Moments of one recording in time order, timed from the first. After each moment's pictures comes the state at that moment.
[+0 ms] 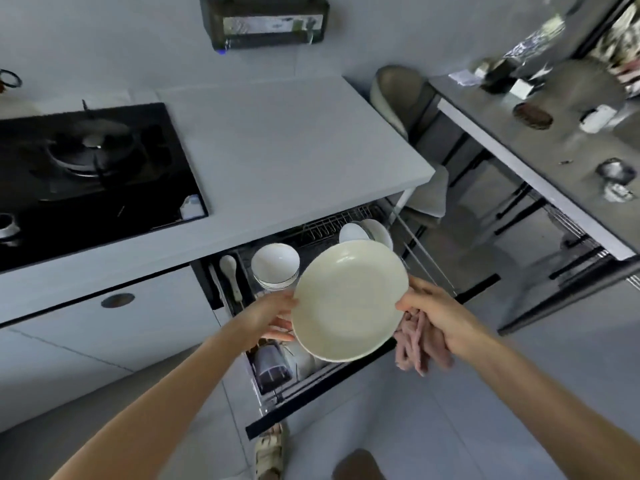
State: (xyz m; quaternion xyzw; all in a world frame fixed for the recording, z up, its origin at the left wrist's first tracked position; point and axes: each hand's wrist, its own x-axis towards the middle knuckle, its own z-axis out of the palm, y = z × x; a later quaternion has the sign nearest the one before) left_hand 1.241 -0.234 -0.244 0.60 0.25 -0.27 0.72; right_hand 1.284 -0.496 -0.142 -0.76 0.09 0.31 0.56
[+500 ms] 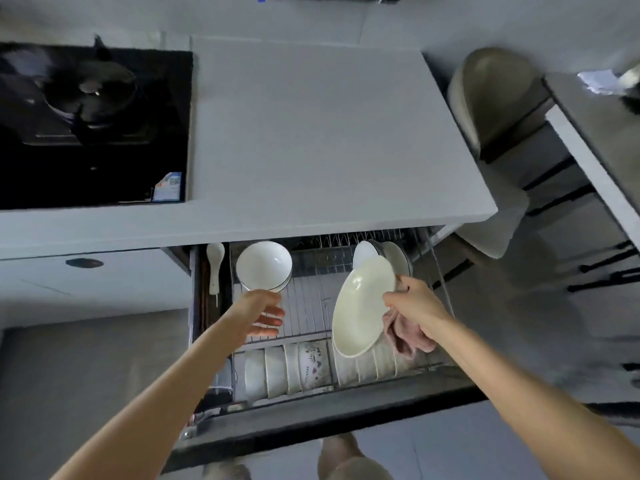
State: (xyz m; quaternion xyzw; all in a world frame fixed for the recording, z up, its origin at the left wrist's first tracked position) left_hand 1.351 -0.279 -0.288 0.52 0.48 -0.18 0.68; right_hand 1.505 -0.506 -0.236 -0.89 -0.01 0.35 0.30
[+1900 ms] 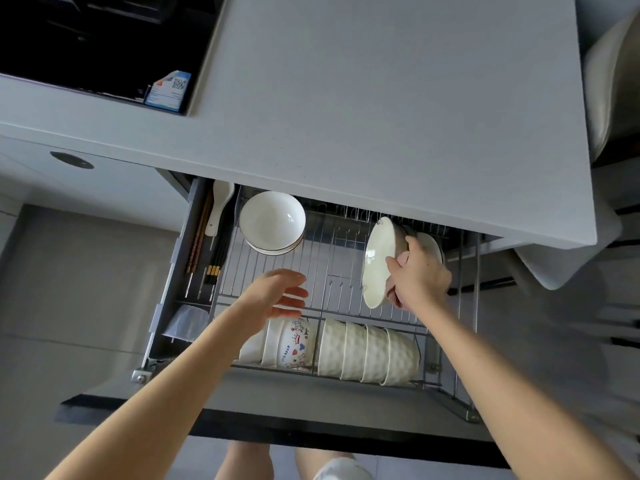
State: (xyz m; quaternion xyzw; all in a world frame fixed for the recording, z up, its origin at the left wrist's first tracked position) left_hand 1.389 -0.327 -0.346 0.41 0.53 -0.12 0.73; right_hand 1.589 -0.467 -0.356 -0.96 -0.22 0.17 0.05
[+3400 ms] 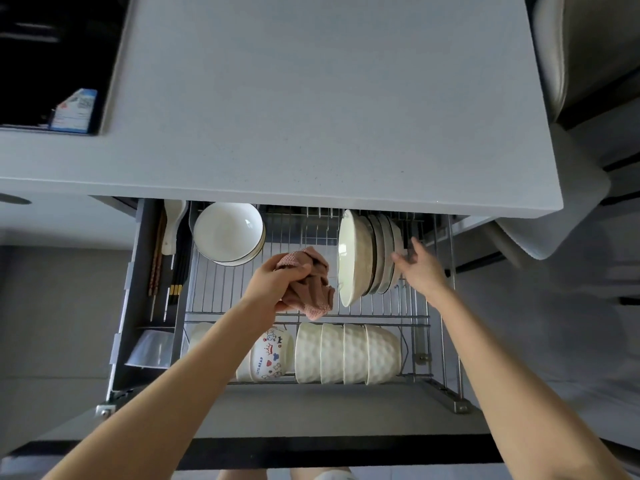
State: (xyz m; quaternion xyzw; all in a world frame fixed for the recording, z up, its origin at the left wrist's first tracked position) left_hand 1.463 -0.364 -0.344 0.40 0.53 -0.02 0.75; right_hand 1.664 -0.533 -0.398 -0.90 -0.11 0.37 0.22
